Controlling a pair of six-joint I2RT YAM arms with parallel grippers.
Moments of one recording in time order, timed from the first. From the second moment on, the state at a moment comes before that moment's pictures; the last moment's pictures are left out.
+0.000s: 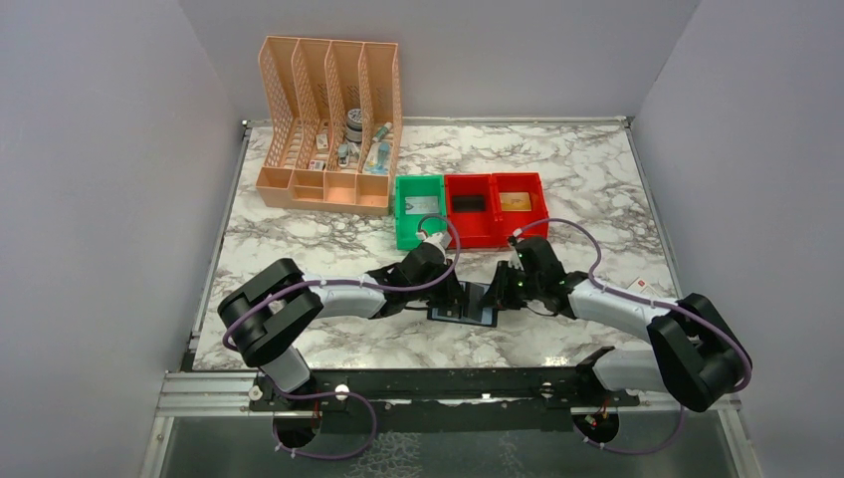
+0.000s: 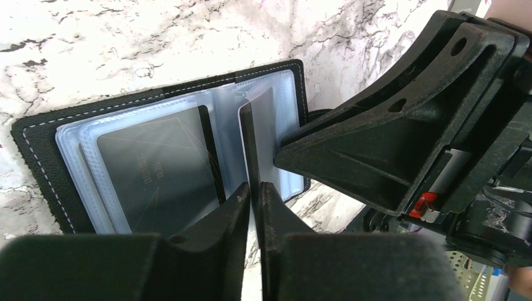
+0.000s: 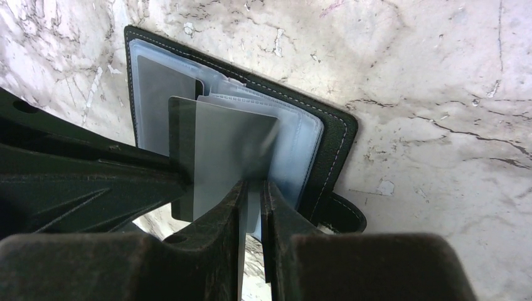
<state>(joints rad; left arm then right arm) -0.94 1.61 0.69 0.26 0.13 -0.95 0.54 1.28 0.45 -0.06 -0.28 0.67</state>
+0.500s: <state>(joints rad) -0.93 1.60 0.66 0.29 0.14 -0.95 0.55 1.27 0.44 -0.05 -0.24 0.69</state>
